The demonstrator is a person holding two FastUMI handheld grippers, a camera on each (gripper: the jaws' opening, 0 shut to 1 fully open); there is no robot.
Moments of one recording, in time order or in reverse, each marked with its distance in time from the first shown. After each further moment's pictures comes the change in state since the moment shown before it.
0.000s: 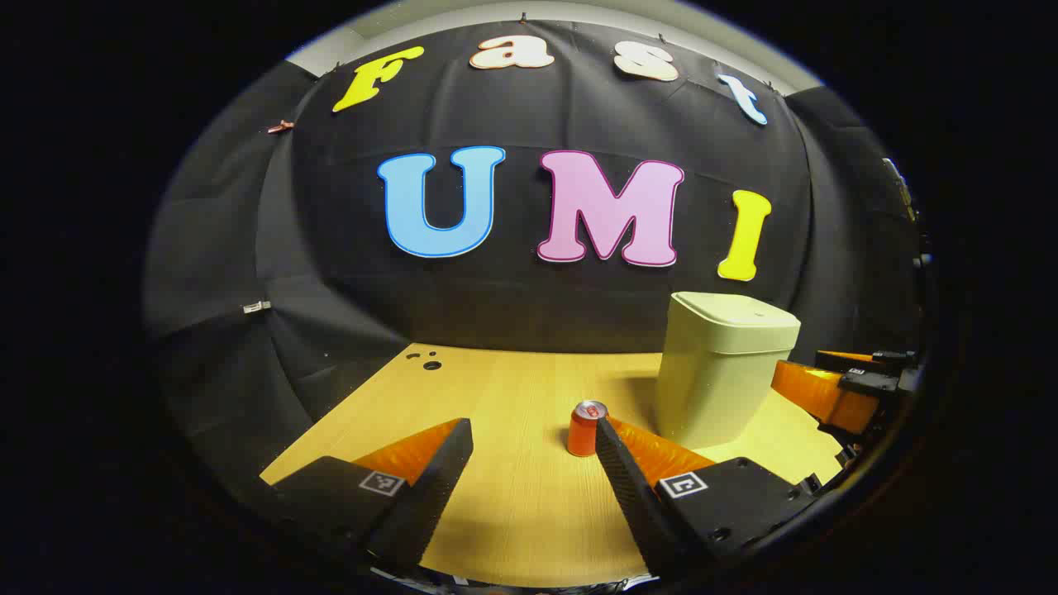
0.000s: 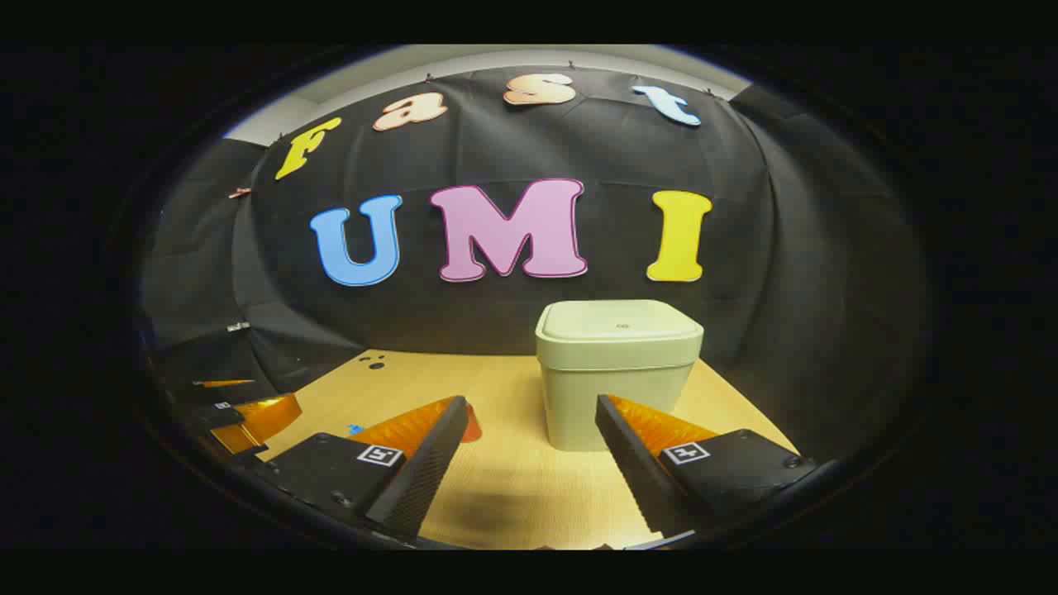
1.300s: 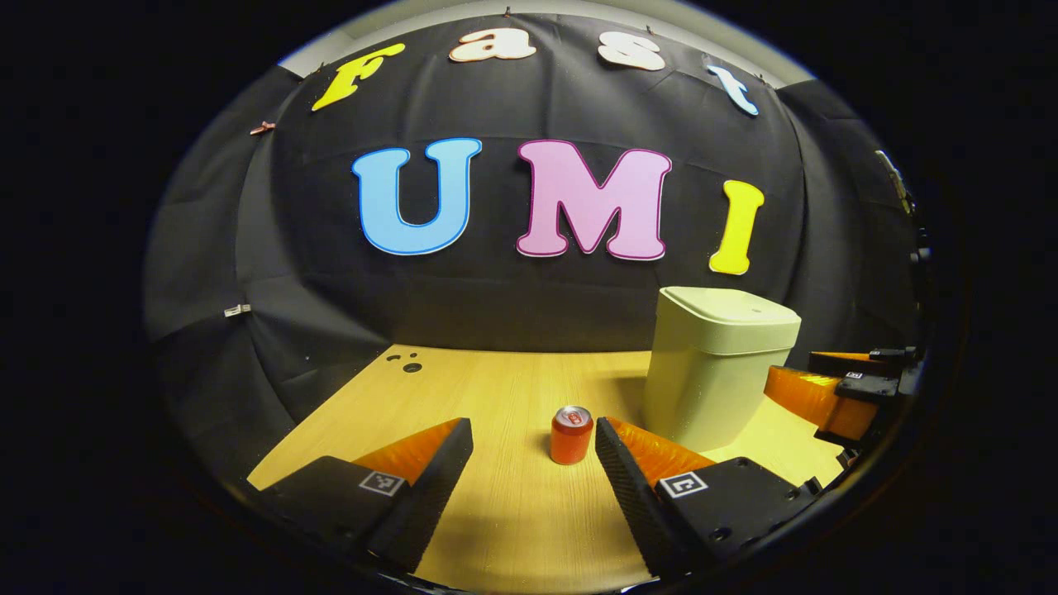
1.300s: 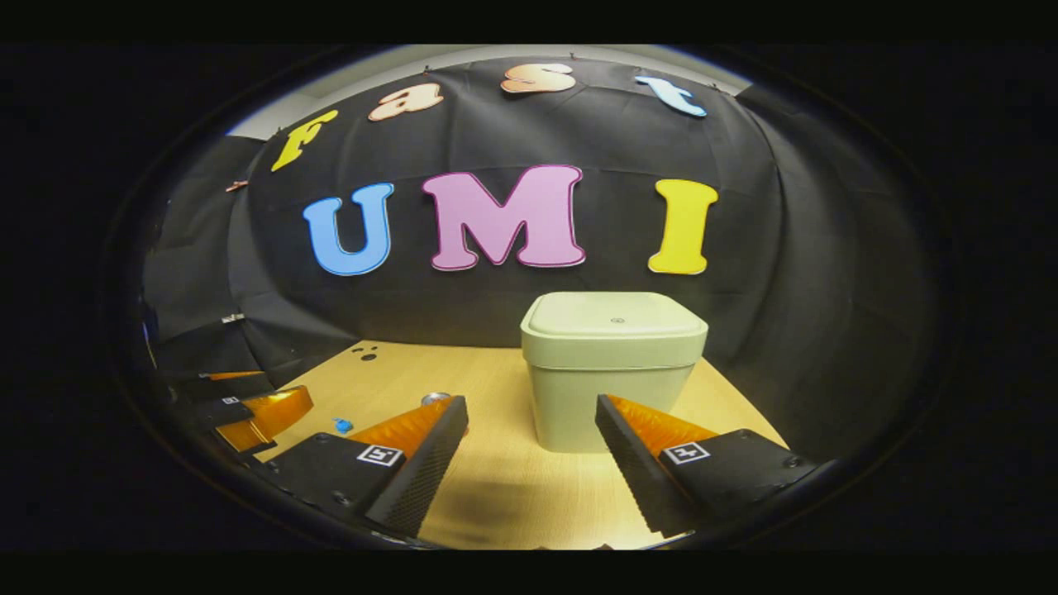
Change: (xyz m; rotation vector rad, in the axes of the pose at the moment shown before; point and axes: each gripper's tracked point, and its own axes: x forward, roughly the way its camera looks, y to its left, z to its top) left arm 0.032 -0.024 0.002 0.026 0.002 -0.035; right arm 0.025 -0.021 -0.006 -0.015 0.034 0.008
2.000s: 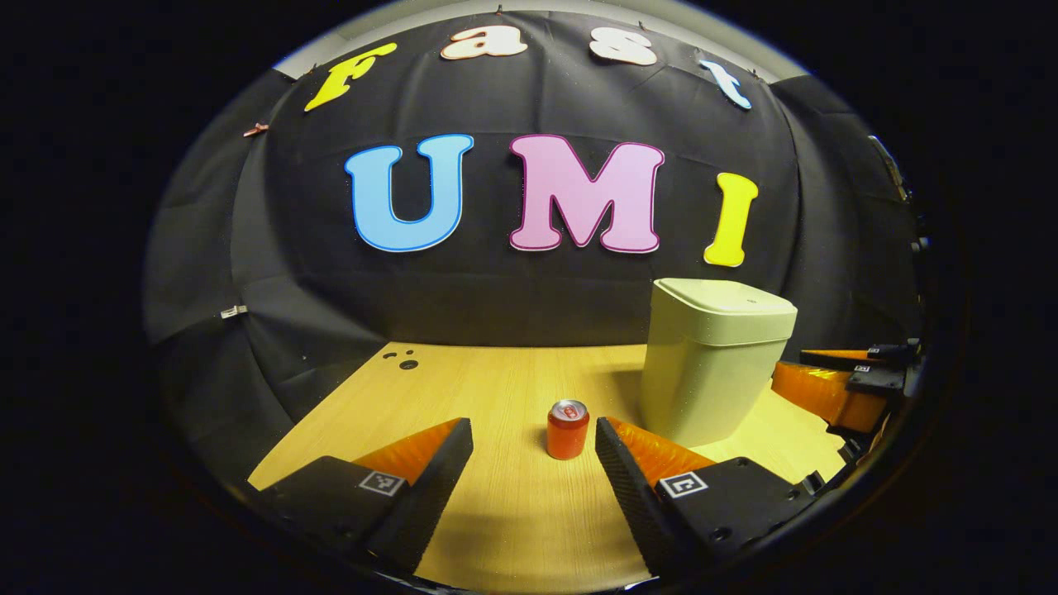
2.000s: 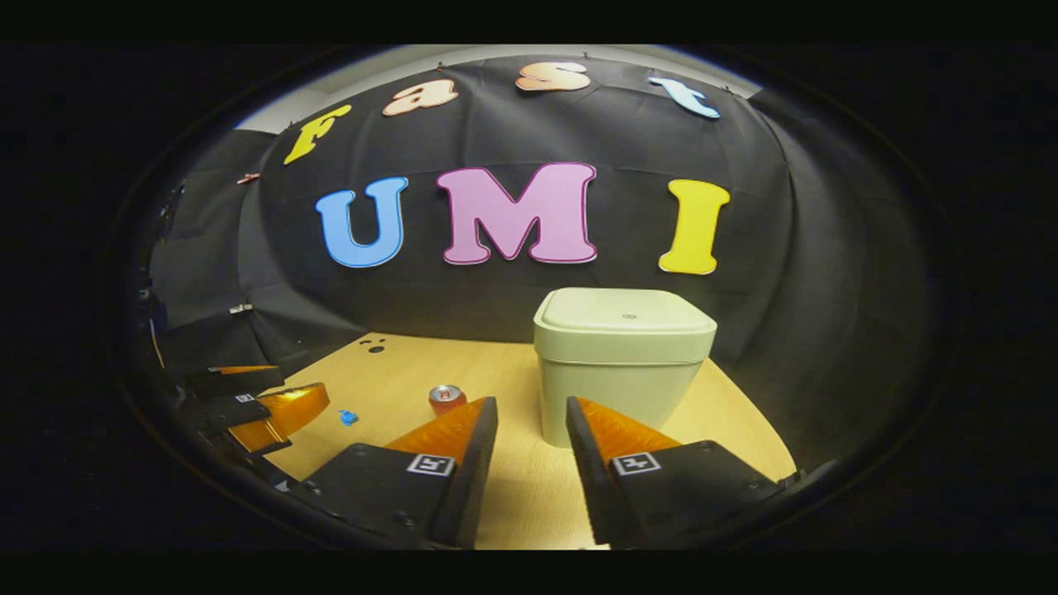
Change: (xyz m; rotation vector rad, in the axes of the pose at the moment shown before) left arm 0.001 -0.007 -0.006 0.015 0.018 -0.014; right arm -0.007 0.008 -0.006 -0.031 0.016 0.029
